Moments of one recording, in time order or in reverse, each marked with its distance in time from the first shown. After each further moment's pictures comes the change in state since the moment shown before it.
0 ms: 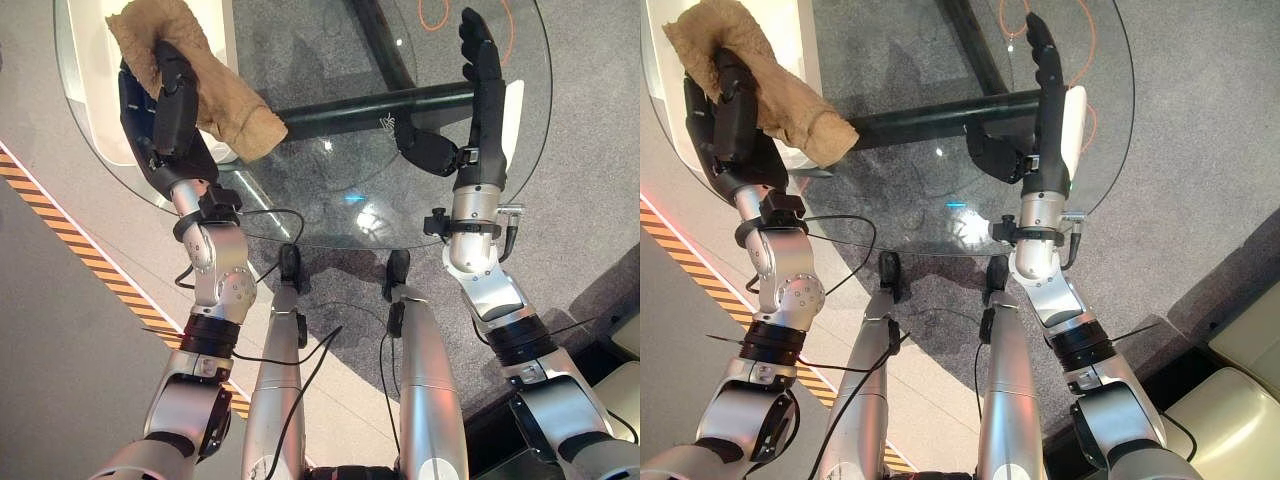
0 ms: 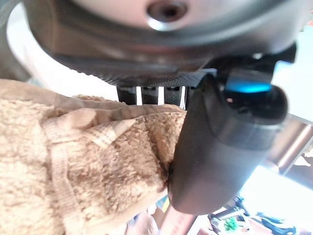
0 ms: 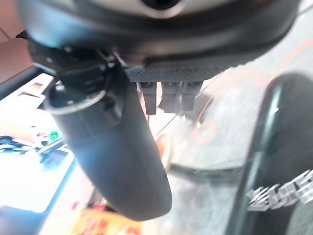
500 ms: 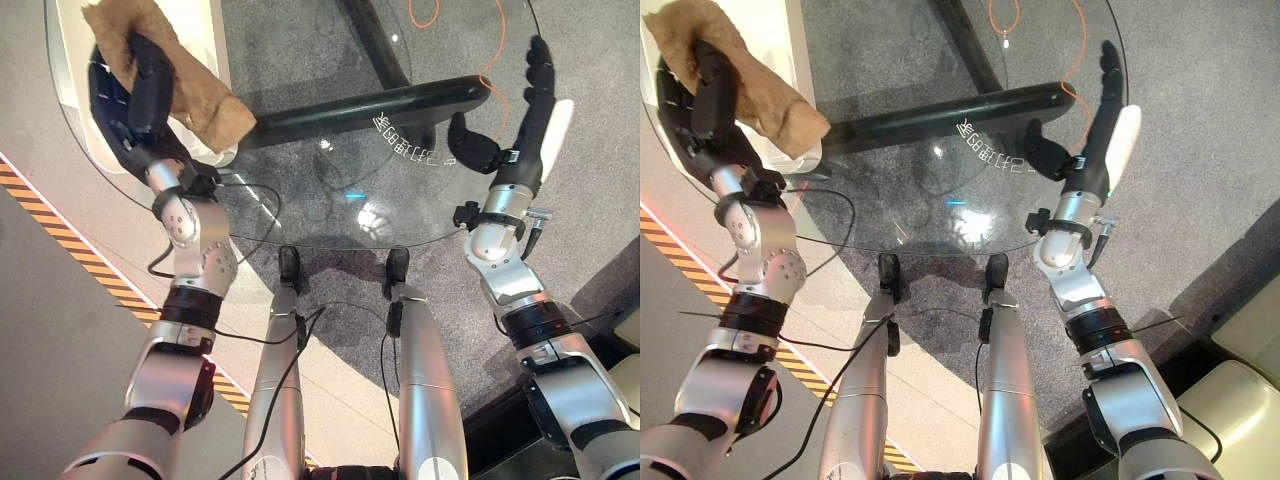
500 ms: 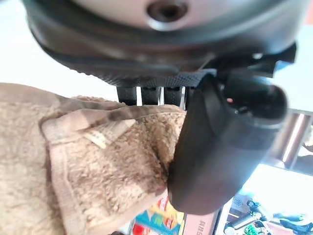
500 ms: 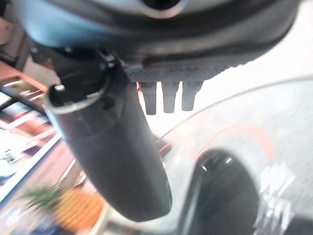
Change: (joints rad) left arm -0.188 0.172 -0.017 0.254 0.028 -0.007 0.116; right arm -0.101 -0.092 -0.010 0.349 0.121 -0.025 -0.232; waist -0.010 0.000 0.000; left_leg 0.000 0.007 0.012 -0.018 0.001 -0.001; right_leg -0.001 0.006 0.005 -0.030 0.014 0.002
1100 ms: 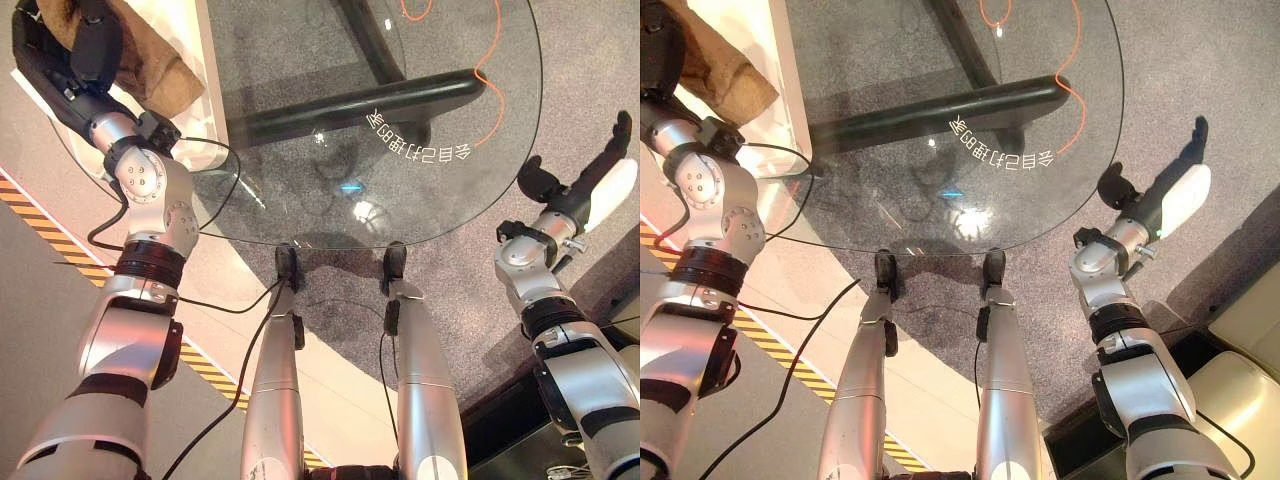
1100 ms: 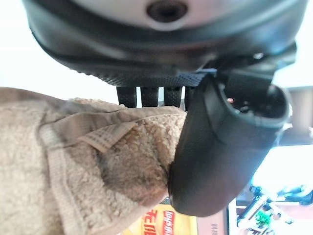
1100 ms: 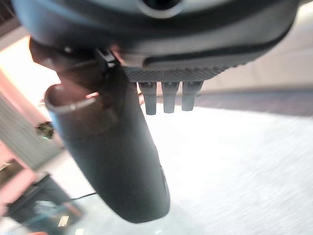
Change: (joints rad) left arm -0.225 0.157 -0.162 0.307 0.059 -0.012 0.153; right arm -0.033 -0.026 -0.003 0.496 0.155 -0.085 -0.137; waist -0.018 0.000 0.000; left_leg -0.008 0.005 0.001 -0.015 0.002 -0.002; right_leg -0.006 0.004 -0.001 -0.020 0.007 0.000
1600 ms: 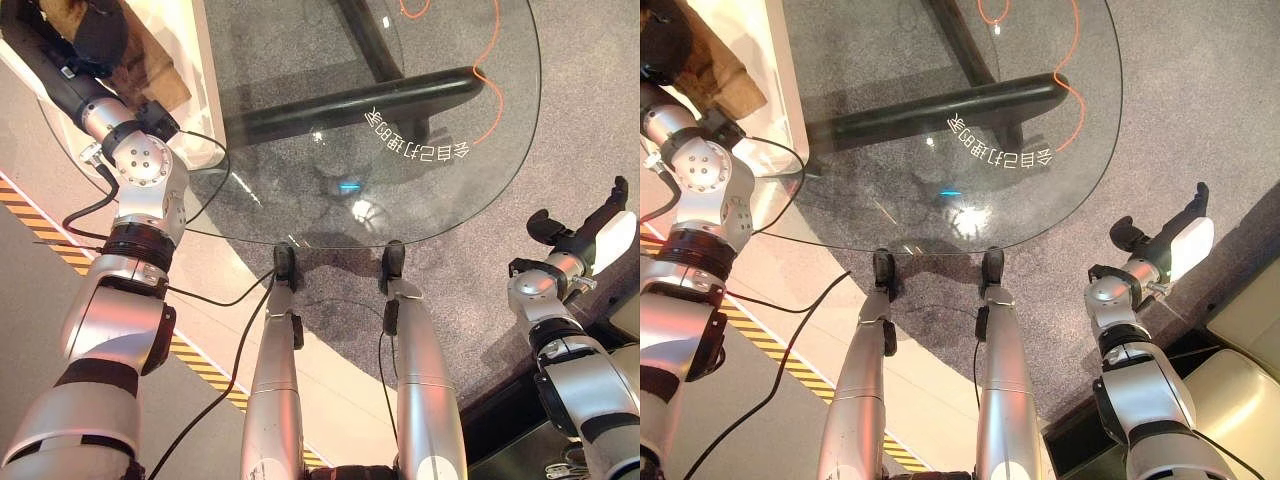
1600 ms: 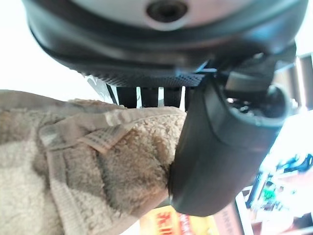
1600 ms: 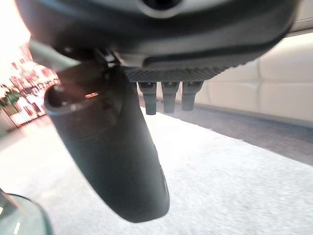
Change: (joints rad) left arm -0.053 0.021 -0.078 0.112 0.199 0.096 0.102; right arm 0.029 0.005 -0.001 0.171 0.035 -0.006 0.106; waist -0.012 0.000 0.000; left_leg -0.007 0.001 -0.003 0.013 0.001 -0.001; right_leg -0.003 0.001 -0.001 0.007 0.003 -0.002
